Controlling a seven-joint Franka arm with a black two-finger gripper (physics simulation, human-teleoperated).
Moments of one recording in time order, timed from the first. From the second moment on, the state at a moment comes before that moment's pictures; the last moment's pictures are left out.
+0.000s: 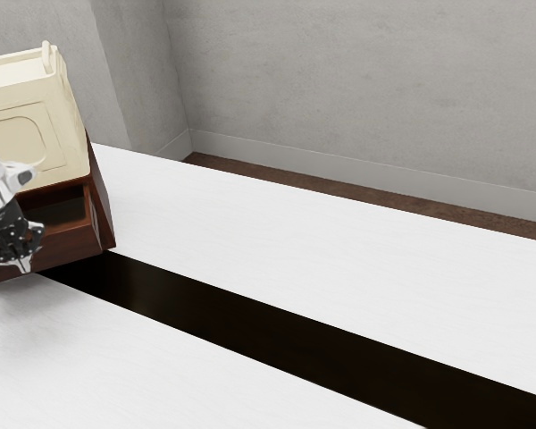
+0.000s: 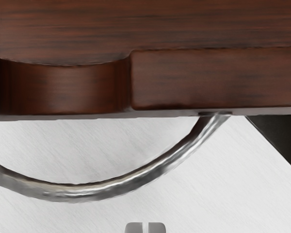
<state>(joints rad) 0.35 -0.20 0.21 -2.38 0.04 2.22 -0.32</state>
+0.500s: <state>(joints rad) 0.35 -0.04 0.23 -2.25 0.06 2.34 -0.36</state>
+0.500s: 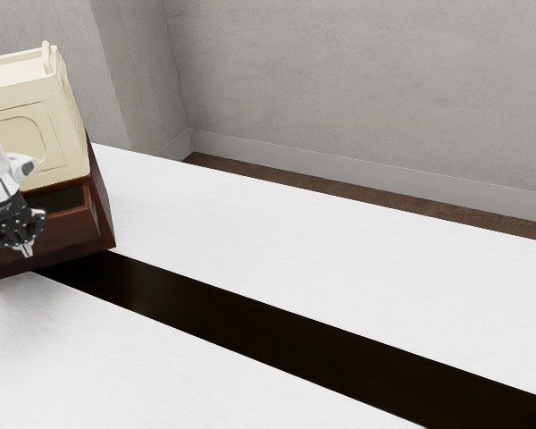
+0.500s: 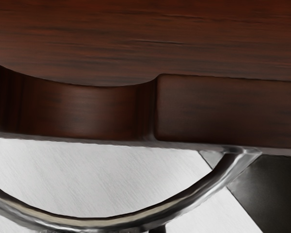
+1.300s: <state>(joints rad) 0.36 0.17 0.26 -2.00 -0.01 2.35 -0.30</state>
